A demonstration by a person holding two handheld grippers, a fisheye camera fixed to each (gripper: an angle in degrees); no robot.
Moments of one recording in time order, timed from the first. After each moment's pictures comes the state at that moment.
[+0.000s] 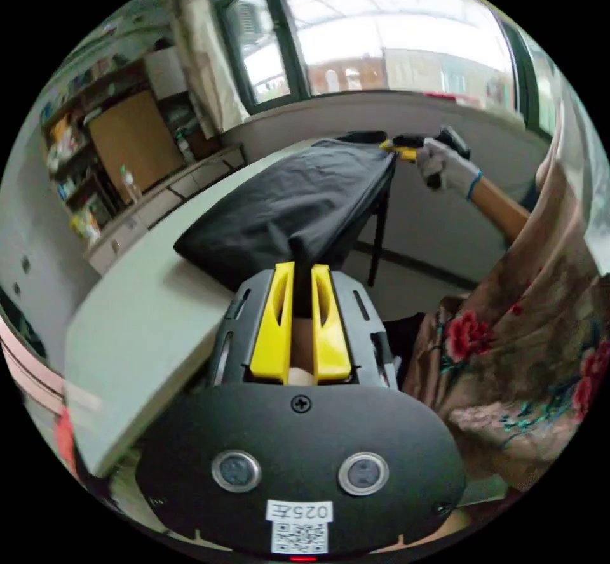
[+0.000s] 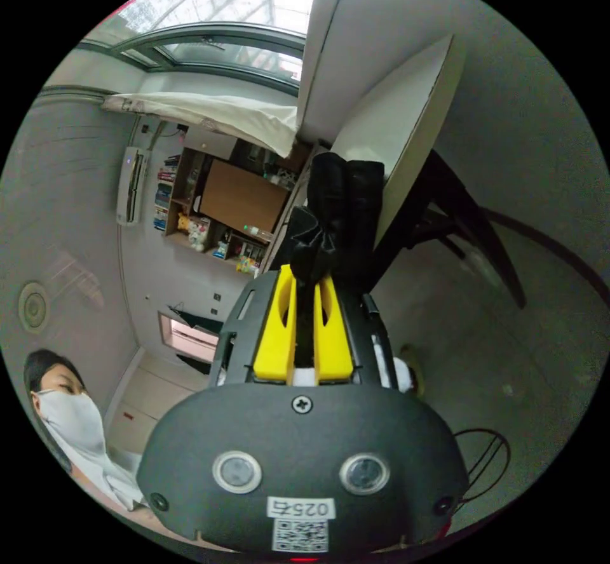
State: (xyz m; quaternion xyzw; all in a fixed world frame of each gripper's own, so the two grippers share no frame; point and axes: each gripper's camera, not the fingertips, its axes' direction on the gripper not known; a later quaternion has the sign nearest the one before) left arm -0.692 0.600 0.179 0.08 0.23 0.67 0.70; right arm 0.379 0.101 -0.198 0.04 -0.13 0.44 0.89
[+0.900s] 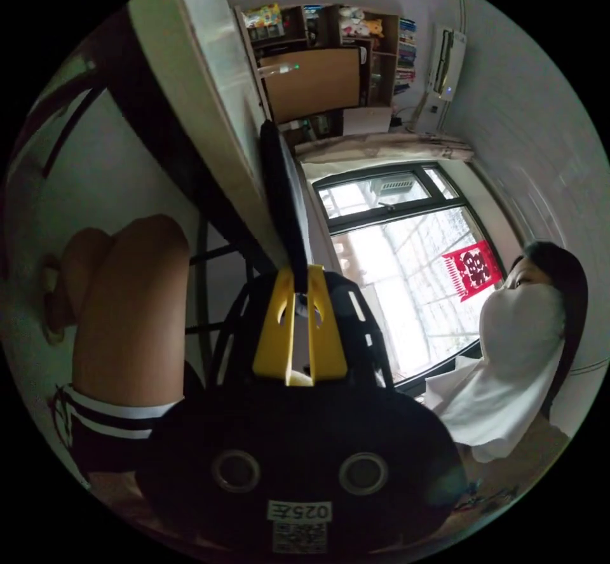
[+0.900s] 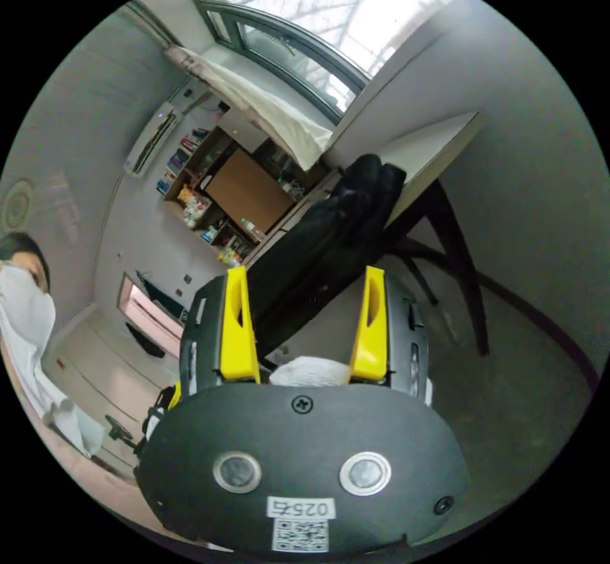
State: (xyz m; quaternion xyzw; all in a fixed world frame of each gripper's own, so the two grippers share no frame) left arm -0.837 0.414 0.261 -0.11 0.59 0.11 0.79; right arm 0.235 0.142 -0.251 0.09 -0.04 0.33 0.94
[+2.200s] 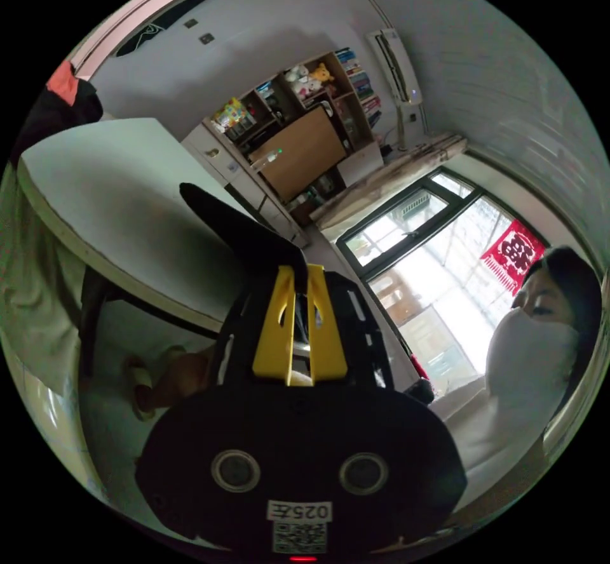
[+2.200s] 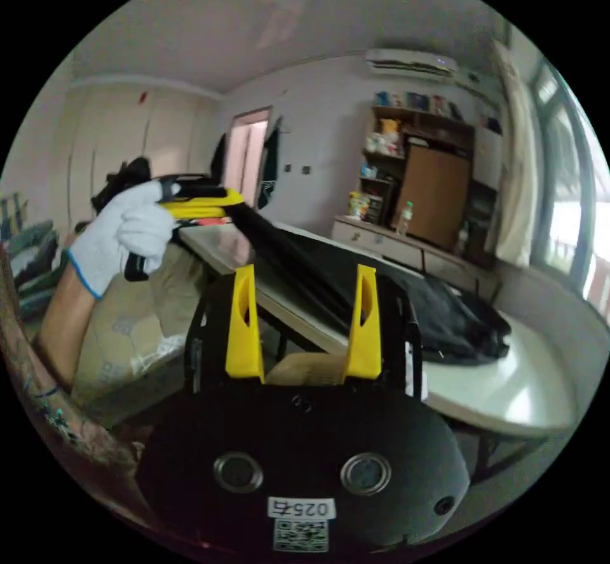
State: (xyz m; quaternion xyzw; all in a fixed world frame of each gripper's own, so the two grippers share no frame) left arm -0.920 0.322 0.108 0.09 0.48 0.17 0.86; right arm -0.265 0.011 -0.200 0.05 -0.12 -0.26 0.96
